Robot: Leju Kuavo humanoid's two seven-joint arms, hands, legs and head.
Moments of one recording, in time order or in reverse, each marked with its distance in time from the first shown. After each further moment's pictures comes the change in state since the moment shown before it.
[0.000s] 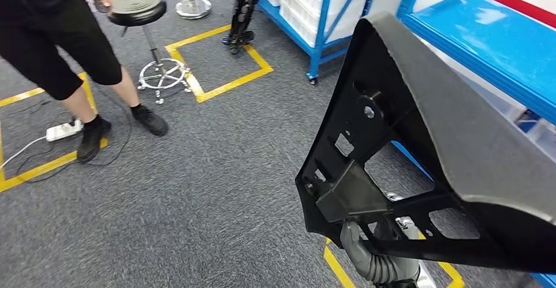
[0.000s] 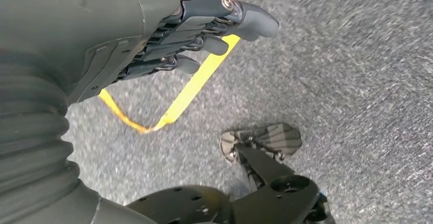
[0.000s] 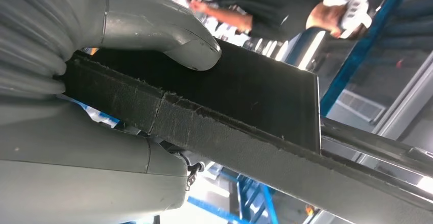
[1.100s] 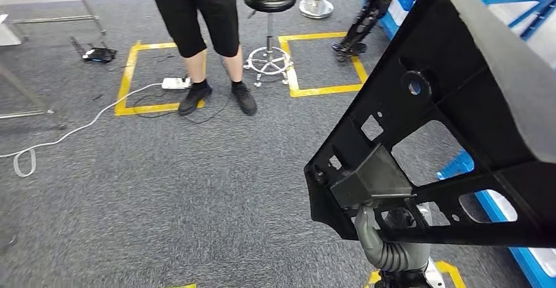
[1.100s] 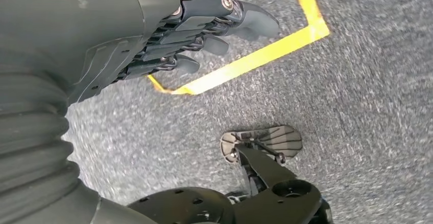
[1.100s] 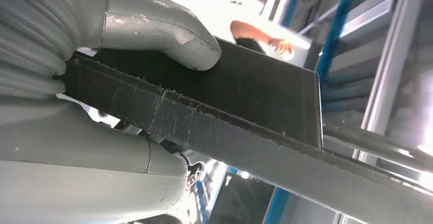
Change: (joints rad) left arm -0.006 -0.003 0.012 0.000 -0.009 0.020 0.001; right arm -0.003 0.055 -0.085 0.003 -0.047 0.024 -0.012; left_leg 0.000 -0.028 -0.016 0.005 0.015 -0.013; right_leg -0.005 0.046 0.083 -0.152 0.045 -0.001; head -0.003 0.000
